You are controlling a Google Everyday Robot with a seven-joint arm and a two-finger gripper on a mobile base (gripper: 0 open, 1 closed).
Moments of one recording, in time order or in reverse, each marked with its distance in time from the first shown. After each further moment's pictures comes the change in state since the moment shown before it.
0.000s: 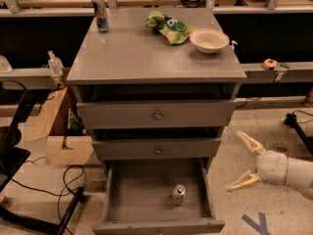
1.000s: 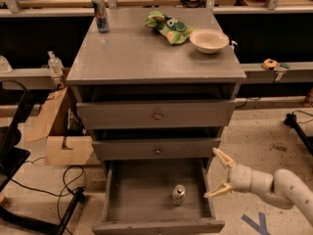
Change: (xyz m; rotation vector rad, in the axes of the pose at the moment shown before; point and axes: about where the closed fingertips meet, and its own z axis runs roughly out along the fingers) arm 0.128 0.014 0.083 -0.084 -0.124 0.097
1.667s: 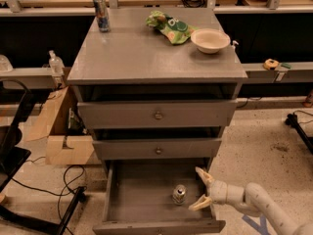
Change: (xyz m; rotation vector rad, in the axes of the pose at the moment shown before) arm 0.167 0.019 0.066 -0.061 0.009 0.123
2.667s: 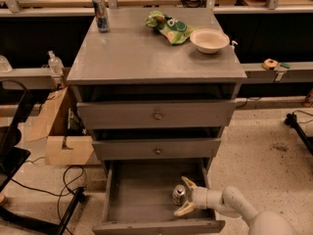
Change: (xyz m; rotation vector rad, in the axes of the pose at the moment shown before) arm 0.125 0.001 0.074 -0.027 0.150 0.038
